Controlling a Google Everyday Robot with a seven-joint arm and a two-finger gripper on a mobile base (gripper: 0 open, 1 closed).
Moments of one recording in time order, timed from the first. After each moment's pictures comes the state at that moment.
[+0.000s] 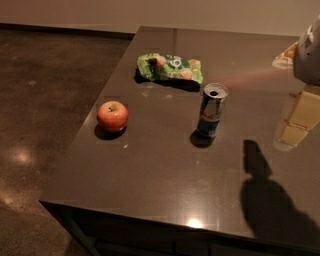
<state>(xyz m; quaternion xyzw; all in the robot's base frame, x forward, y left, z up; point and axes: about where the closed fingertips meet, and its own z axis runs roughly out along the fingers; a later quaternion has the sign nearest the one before) 0.438 -0.217 0.976 -0.60 0.78 -0.03 0.16</state>
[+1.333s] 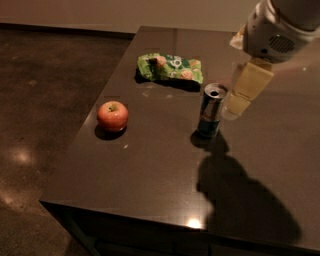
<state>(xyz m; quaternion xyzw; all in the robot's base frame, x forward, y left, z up) 0.493 -0.144 0.992 -0.61 0.76 0.01 0.22</state>
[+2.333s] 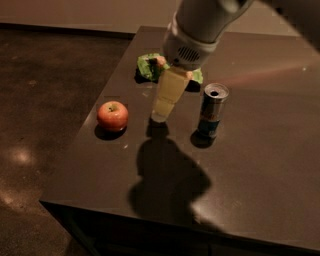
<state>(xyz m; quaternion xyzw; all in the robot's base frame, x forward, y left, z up) 0.525 -0.019 0.959 -0.64 0.74 0.05 0.21</state>
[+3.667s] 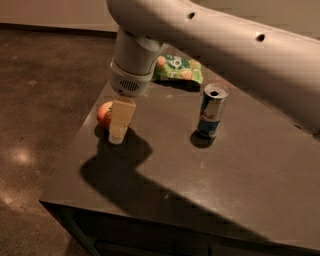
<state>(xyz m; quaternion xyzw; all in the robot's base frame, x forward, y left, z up) 0.534 0.089 0.879 -0.69 0.70 0.07 0.16</state>
